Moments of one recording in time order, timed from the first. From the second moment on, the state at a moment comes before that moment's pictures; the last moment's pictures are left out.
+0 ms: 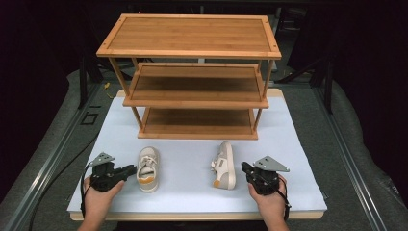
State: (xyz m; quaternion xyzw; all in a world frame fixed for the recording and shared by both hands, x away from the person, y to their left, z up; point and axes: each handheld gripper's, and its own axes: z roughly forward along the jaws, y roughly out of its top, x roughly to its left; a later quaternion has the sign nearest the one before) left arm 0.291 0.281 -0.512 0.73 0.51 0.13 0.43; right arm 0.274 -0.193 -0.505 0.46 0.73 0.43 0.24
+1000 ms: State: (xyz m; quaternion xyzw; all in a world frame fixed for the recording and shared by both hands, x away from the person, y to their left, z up) left arm 0.283 0.278 -0.506 0.72 0.50 0.13 0.46; right arm 0.268 -0.200 -0.506 0.50 0.73 0.42 0.21
